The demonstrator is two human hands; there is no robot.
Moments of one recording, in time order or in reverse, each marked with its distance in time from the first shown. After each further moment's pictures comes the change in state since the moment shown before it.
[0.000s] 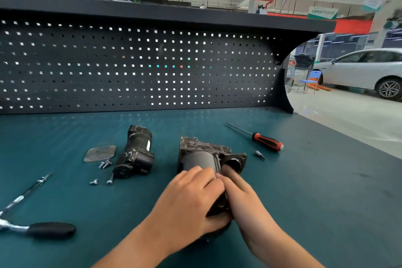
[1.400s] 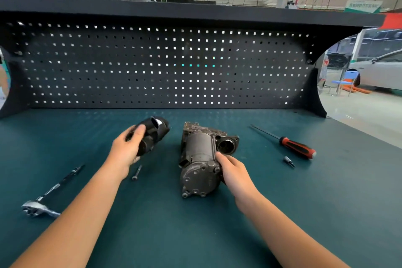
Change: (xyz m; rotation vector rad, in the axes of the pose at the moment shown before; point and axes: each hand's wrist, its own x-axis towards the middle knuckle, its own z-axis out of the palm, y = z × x) left_hand -0.034 -0.193 0.016 -0.912 0.439 -1.342; right_hand 0.091 0.023 0.034 -0.062 0.019 0.133
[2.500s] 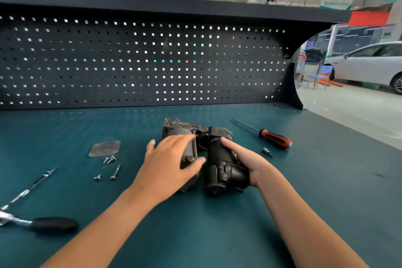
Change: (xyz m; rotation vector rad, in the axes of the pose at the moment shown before) left_hand -0.121 0.026 0.073 0.947 -0.322 0.758; right_hand 0.017 -0.015 -0.068 0.271 -0.134 0.358
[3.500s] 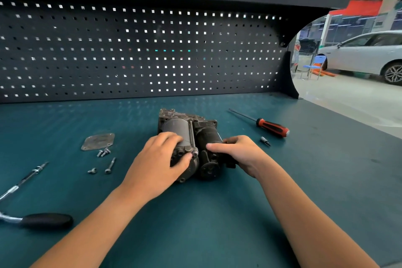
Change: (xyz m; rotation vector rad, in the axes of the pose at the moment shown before) left_hand -0.005 -0.021 0.013 -0.017 0.001 -0.001; right_hand 0.004 0.009 0.001 -0.443 0.156 -0.295
